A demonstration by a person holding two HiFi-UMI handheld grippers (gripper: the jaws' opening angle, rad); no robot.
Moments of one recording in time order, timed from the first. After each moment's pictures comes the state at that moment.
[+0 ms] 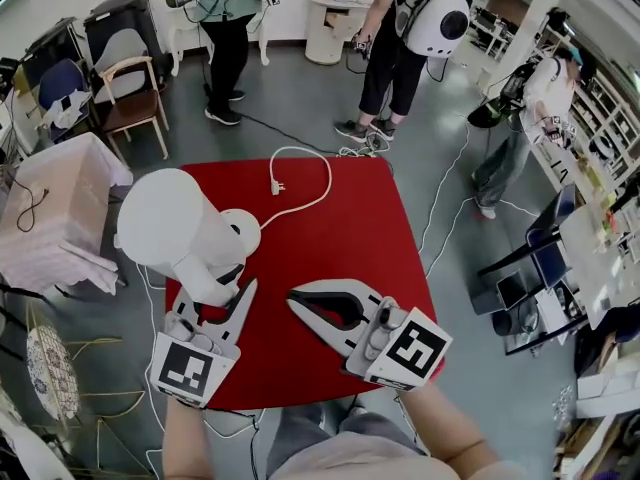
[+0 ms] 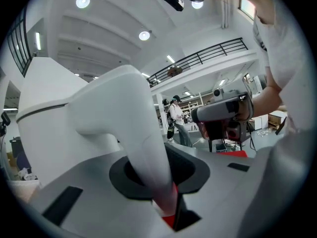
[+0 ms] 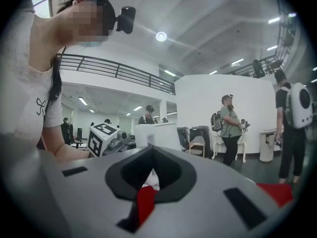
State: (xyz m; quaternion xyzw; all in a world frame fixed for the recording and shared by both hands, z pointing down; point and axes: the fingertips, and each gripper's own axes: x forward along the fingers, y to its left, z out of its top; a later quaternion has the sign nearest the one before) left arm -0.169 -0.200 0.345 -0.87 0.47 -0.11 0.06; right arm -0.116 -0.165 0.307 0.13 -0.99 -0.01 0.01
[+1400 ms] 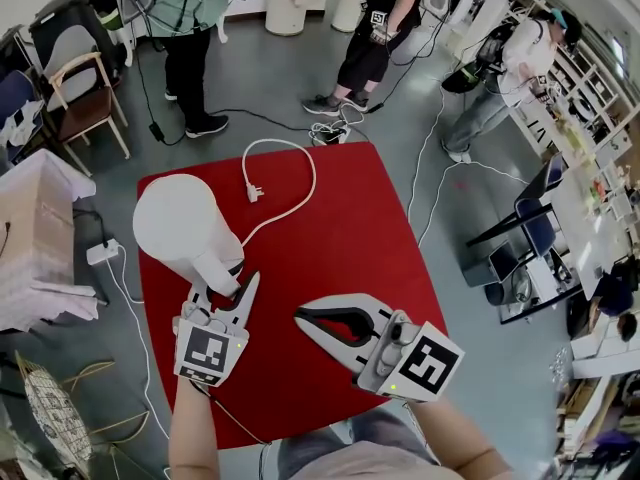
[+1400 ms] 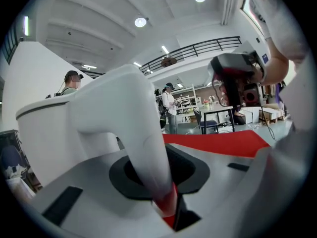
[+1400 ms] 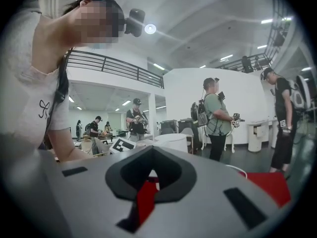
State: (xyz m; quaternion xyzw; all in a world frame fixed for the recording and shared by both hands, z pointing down) left arm -0.165 -0.326 0.460 -0.89 0.42 -0.15 0.04; right arm -0.115 -0.238 0.355 0.19 -0.98 0.04 0.05
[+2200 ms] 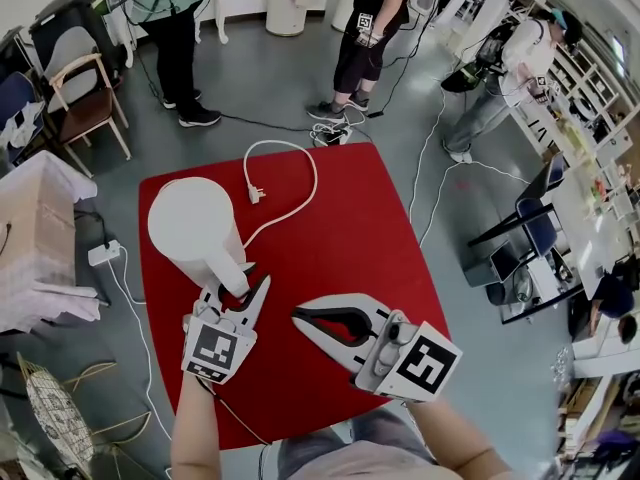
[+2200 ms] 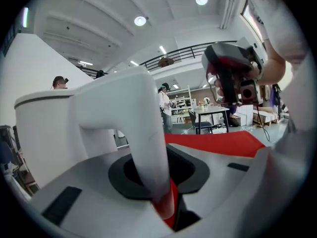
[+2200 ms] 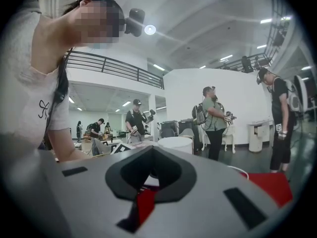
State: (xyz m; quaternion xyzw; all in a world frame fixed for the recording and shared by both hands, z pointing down) left arm -0.151 -0.325 0.473 -0.91 0.39 -0.15 0.03; right arm -0.122 -0.240 0.354 0.19 -0.98 0.04 0.04
